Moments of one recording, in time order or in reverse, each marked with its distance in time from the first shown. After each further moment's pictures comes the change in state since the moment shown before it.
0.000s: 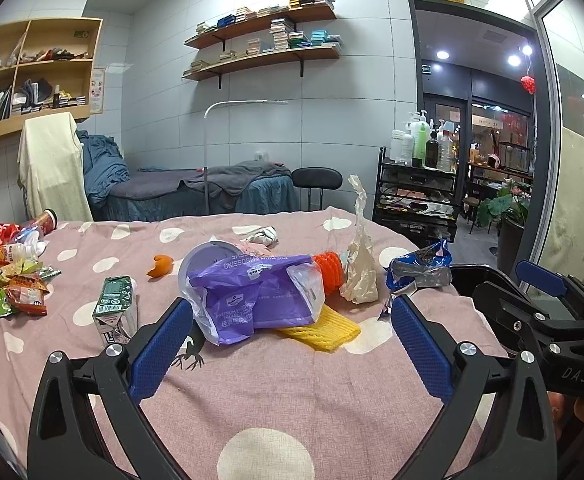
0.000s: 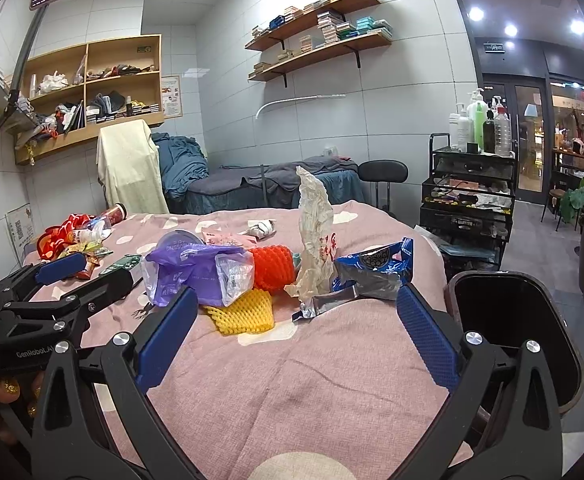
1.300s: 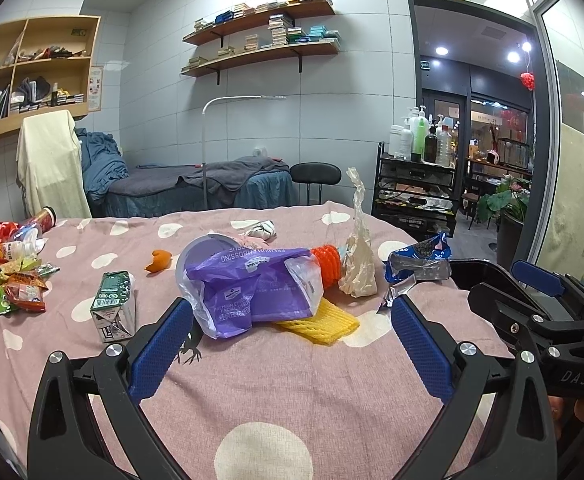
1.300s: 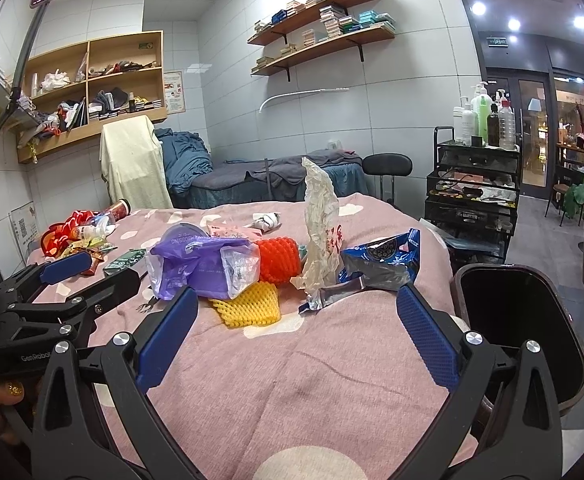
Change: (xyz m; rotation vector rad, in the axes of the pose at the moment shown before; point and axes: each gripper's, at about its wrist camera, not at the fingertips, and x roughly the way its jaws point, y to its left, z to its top) left arm 0.001 0.000 -0.005 0.002 0.020 -0.003; right arm 0.001 0.003 -0.005 0.005 0.024 0.018
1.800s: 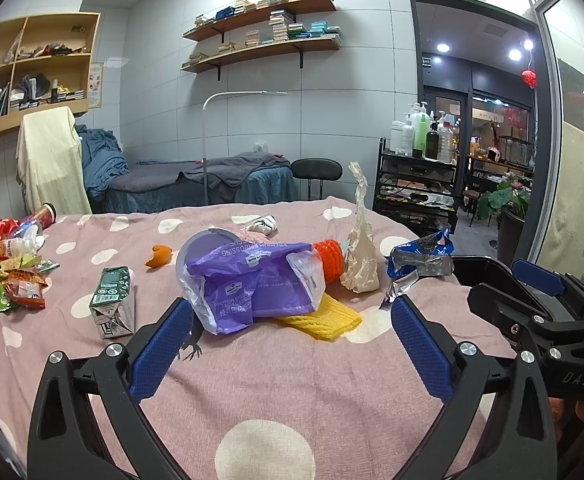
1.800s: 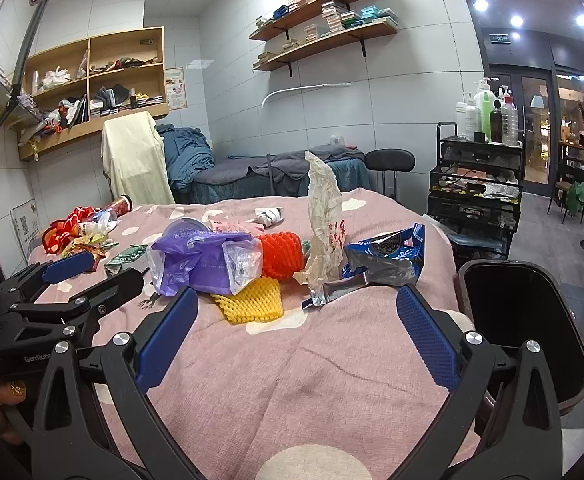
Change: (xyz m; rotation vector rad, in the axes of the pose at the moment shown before) left arm 0.002 0.001 -0.001 -0.001 0.014 0.004; right arm 0.002 0.002 -0.001 -0.003 0.021 0.006
